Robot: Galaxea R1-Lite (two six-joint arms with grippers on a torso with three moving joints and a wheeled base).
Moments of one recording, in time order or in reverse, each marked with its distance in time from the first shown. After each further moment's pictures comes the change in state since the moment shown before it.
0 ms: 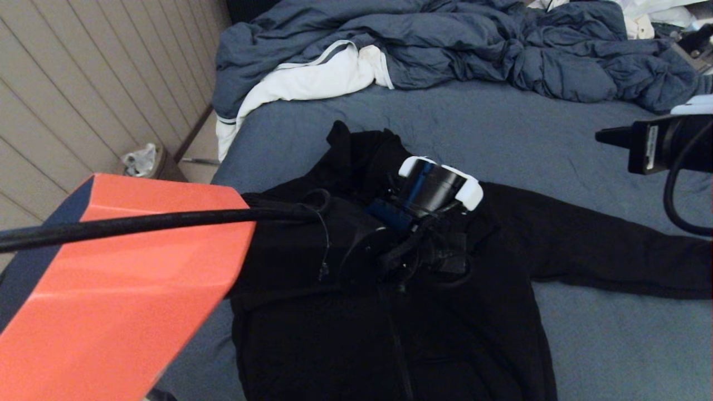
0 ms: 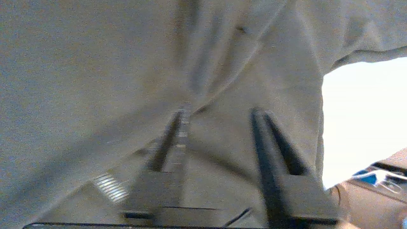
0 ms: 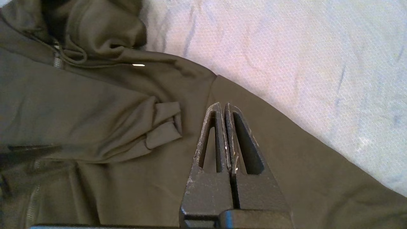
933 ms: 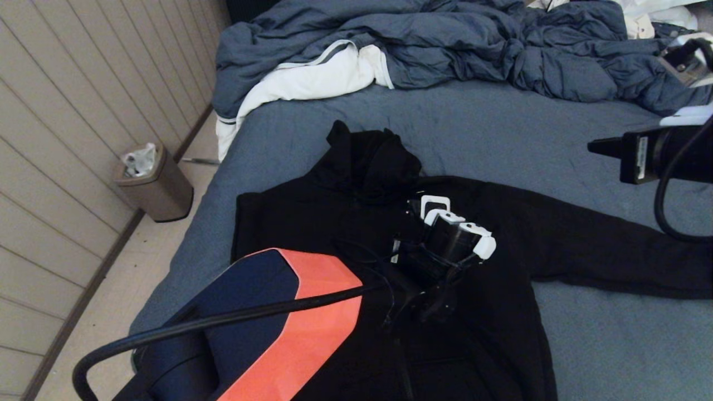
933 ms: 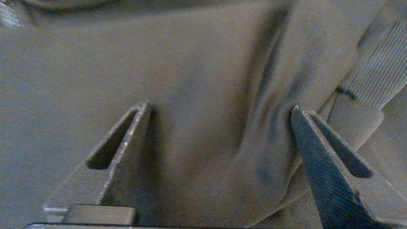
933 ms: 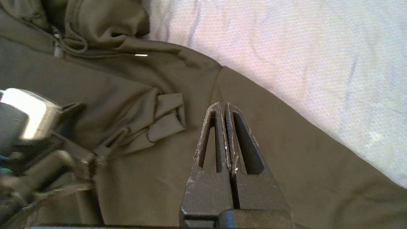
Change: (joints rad) left arm -0.016 0.284 -0.098 -0.370 0.429 0.218; right arm 0.008 0.011 0.025 -0.002 0.005 0.000
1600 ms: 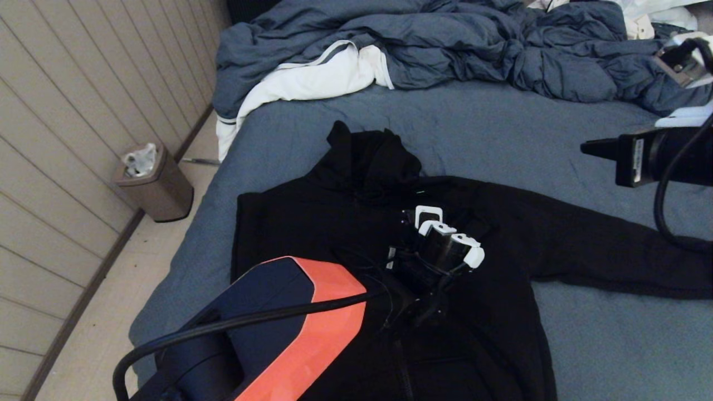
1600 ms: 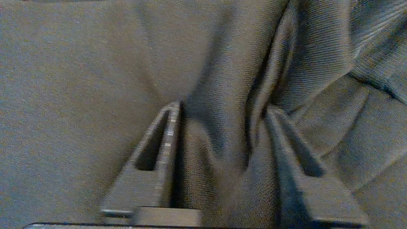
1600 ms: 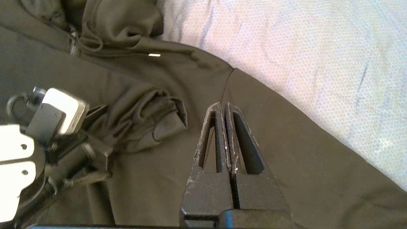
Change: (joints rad) left arm 0.026 0.055 -0.004 -0.029 0.003 0.003; right arm 0.041 -0.012 0.012 -0.001 -0.003 -0.005
